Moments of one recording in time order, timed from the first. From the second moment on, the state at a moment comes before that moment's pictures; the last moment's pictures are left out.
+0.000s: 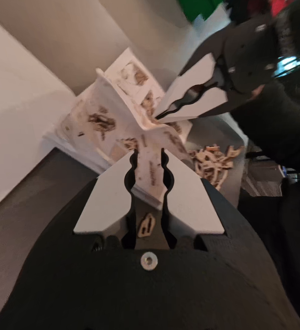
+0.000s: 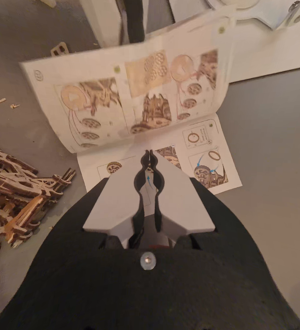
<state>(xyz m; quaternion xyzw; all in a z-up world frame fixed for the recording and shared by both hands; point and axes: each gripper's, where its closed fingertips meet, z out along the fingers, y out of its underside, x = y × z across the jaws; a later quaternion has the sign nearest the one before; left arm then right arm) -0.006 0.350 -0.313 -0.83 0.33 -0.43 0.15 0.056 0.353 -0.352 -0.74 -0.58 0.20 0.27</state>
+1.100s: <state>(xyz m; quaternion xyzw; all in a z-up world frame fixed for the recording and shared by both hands) -0.031 0.322 -0.352 -0.86 0.25 -0.40 0.19 -0.011 0.384 -0.352 -0.71 -0.59 0.27 0.29</state>
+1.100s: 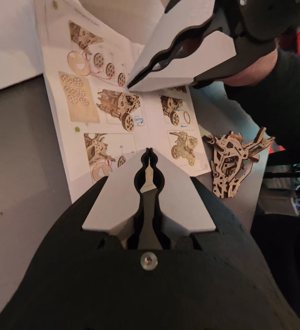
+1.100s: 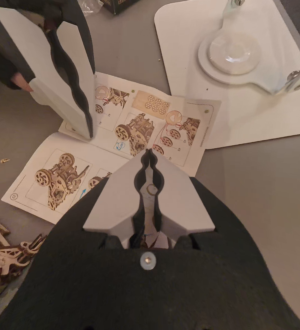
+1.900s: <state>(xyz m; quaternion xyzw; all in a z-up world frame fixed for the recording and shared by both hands) 0.008 0.299 -0.338 -0.84 0.31 -0.36 0.25 0.016 0.408 -0.339 -0.71 -0.58 0.18 0.35</state>
